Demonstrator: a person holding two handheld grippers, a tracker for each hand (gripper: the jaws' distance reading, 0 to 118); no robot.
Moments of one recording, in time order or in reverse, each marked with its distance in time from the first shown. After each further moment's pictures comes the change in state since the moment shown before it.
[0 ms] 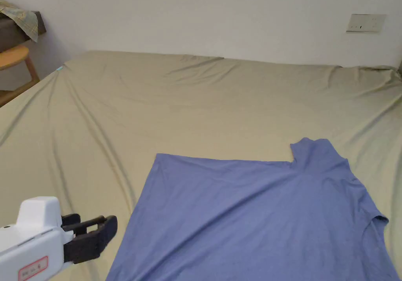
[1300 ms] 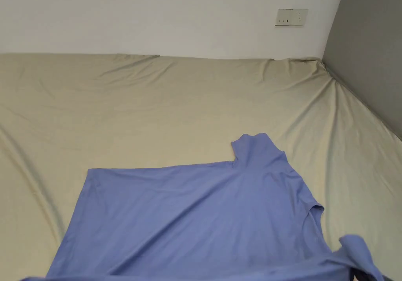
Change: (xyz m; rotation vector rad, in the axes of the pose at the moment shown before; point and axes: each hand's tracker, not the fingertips) left arm -0.008 0.004 -0.039 -0.016 -0.038 0.179; right arm 0.076 -0.072 -0.079 -0.413 -0.031 -0.120
